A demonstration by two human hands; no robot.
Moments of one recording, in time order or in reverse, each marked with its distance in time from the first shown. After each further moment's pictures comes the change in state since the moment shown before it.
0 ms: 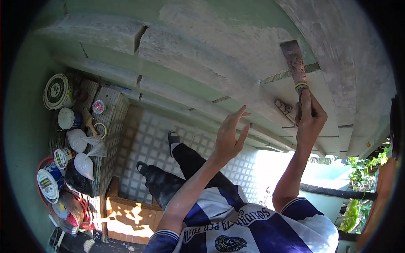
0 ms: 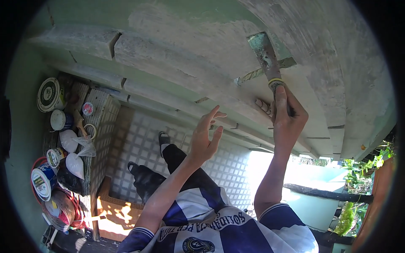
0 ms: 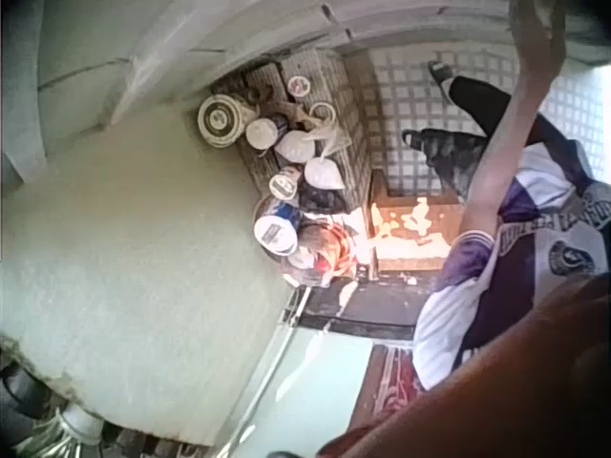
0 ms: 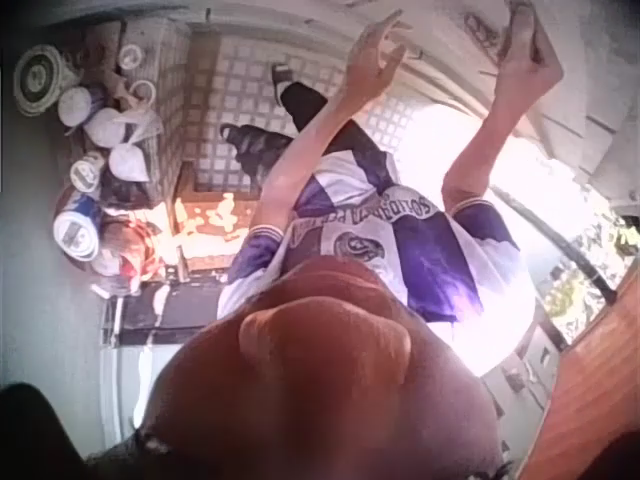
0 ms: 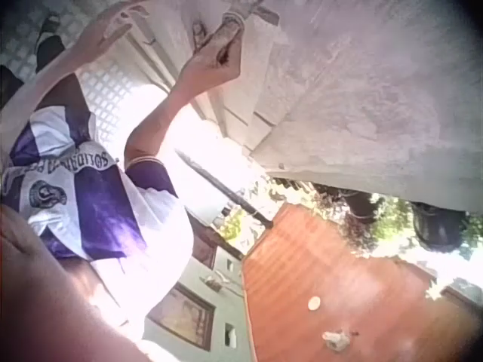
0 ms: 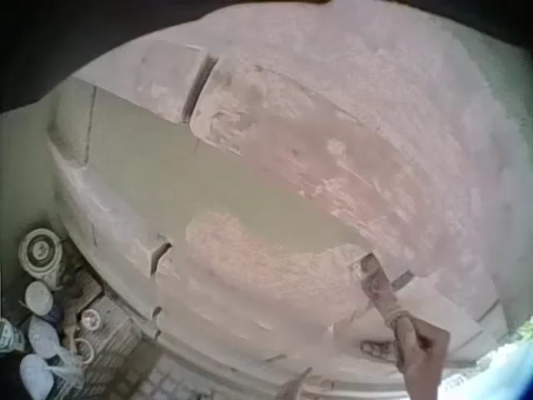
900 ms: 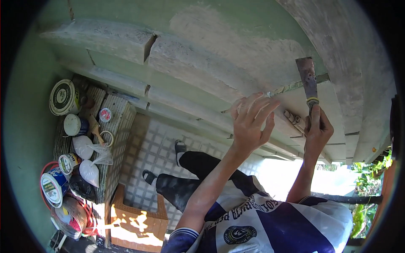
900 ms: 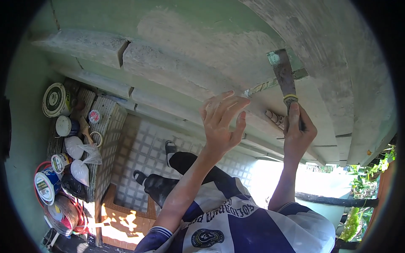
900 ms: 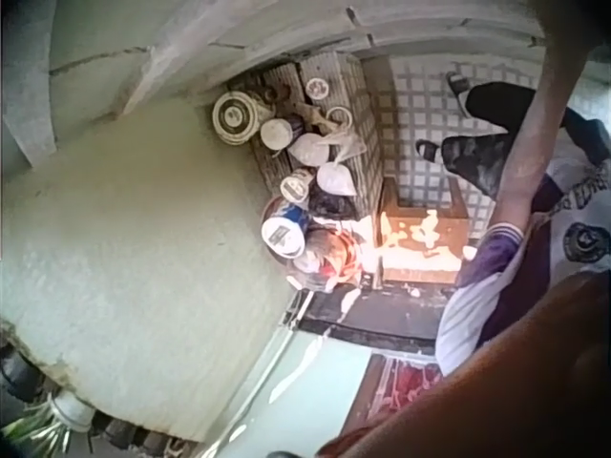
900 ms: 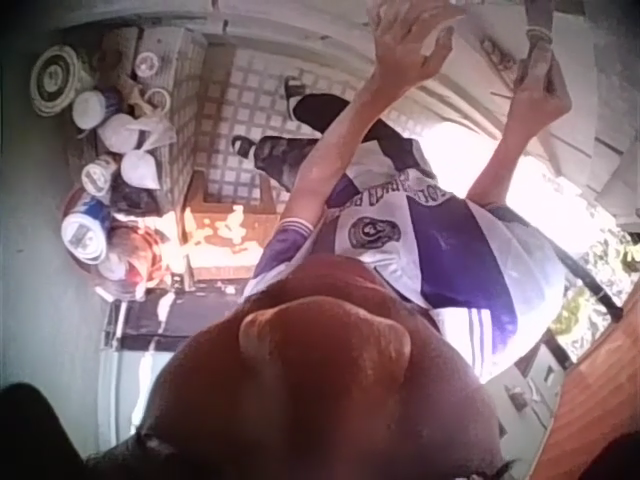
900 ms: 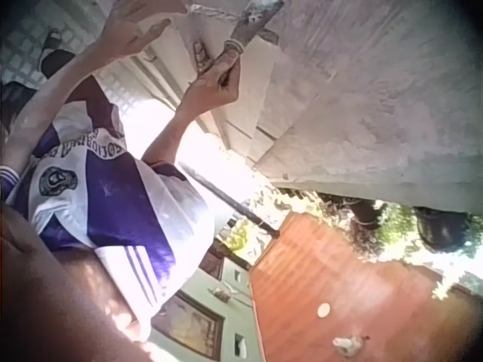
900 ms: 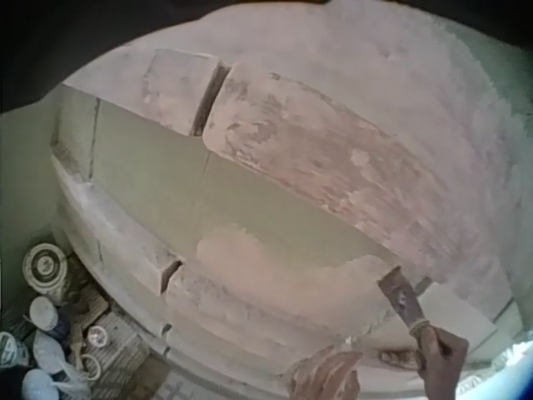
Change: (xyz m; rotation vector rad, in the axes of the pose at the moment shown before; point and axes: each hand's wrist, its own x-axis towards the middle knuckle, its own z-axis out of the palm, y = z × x) left_hand 0.070 0.024 0.009 0.349 0.381 0.405; right_hand -0.001 0.021 0.001 0.042 0.086 0.042
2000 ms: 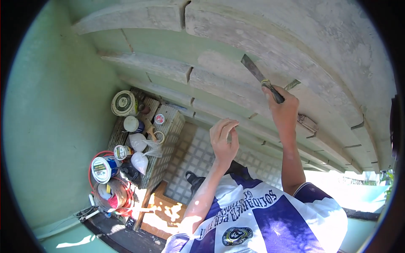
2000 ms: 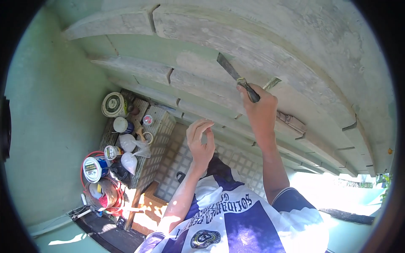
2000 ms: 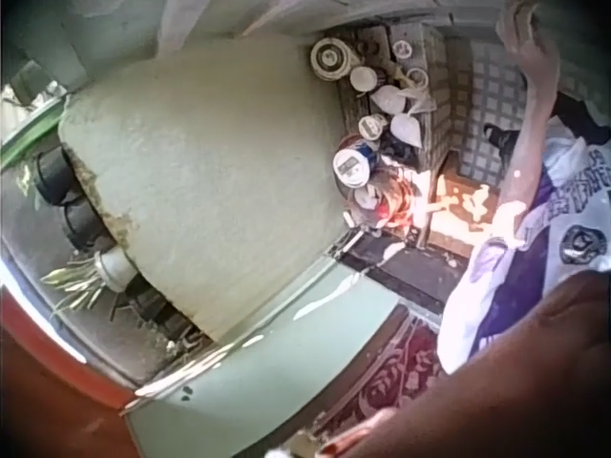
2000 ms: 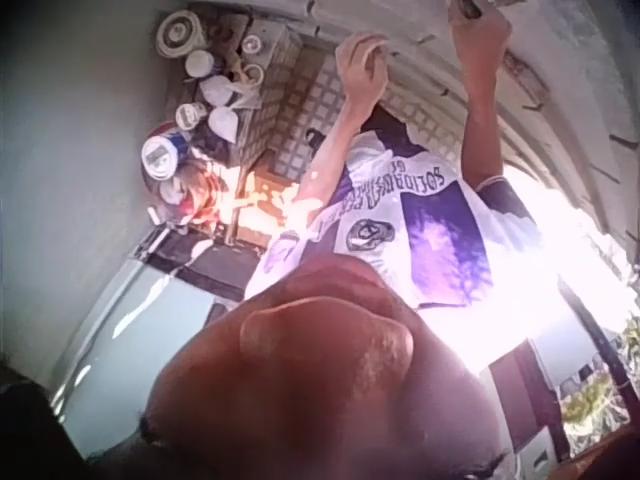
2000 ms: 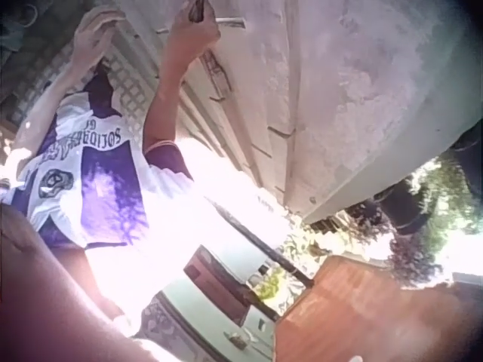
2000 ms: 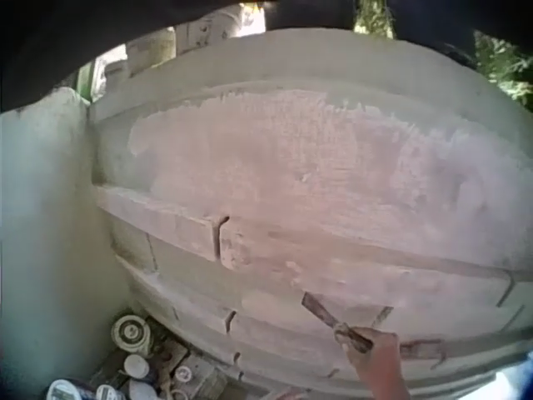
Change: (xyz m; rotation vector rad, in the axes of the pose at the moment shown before) left_hand 0.001 0.055 -0.114 0.326 -0.041 -0.087; right_hand -0.006 -0.074 0.033 -0.017 -0.320 -0.129
